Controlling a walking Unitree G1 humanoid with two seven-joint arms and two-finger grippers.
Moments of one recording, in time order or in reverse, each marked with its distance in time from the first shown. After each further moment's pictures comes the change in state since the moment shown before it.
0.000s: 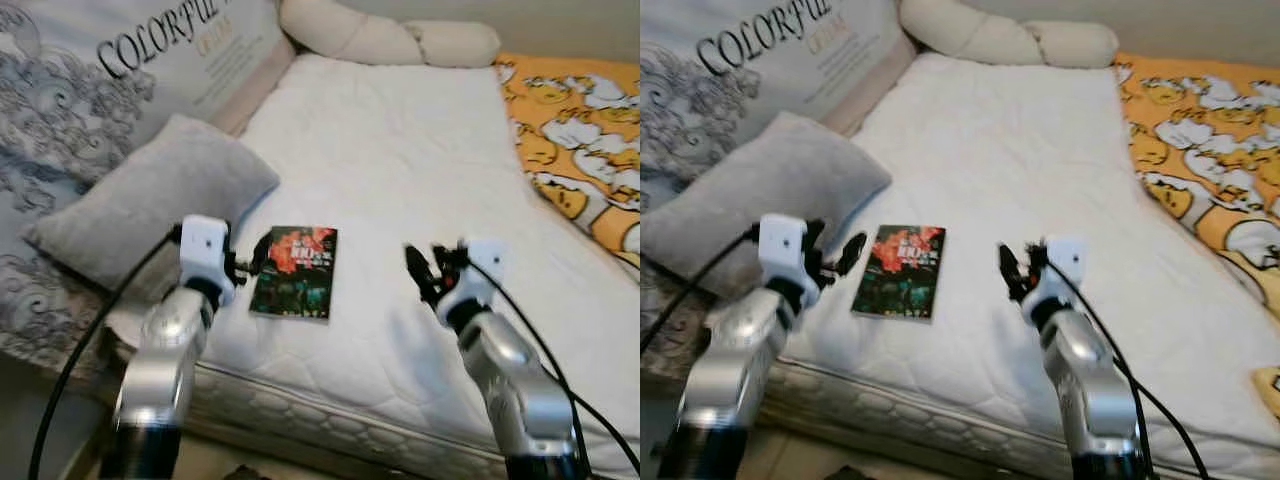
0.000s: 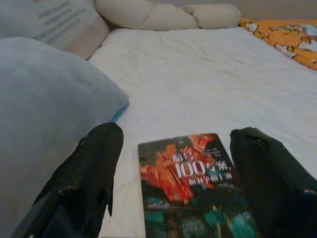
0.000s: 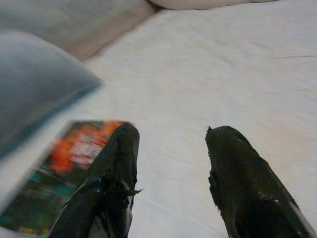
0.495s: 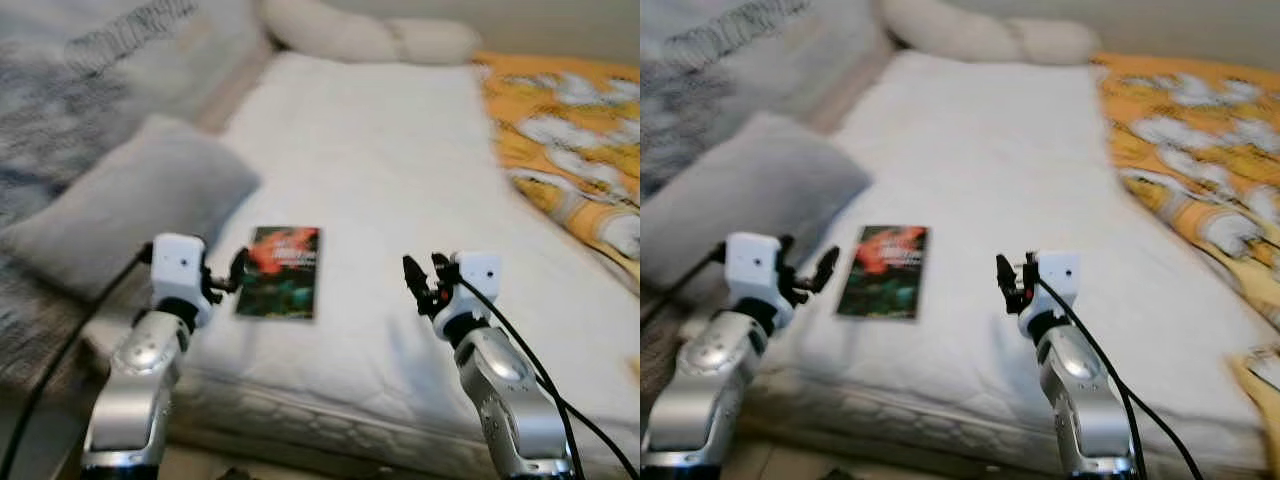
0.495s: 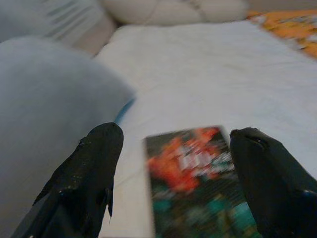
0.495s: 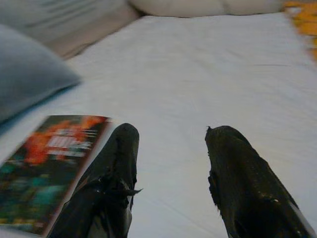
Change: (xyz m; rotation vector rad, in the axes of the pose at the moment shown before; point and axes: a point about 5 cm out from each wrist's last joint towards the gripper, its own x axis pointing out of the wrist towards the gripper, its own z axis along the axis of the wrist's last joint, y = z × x) left arm -0.025 0.011 0.006 0.031 0.021 0.072; right arm -0.007 0.007 -0.005 -0.047 -0.034 0.011
